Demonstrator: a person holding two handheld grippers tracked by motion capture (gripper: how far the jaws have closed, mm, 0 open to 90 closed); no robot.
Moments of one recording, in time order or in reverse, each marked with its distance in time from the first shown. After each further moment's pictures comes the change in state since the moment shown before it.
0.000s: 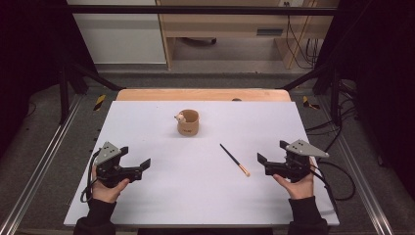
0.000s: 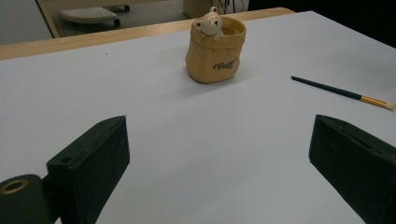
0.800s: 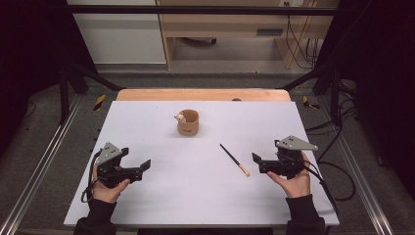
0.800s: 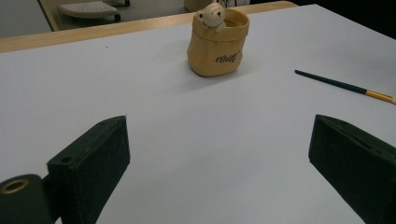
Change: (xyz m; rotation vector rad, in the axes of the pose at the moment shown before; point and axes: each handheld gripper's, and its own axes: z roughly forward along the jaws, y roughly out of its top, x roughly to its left) left arm 0.001 -0.003 0.003 0.019 0.005 0.000; right arm 0.011 0.013 0.012 0.108 -0.016 -0.036
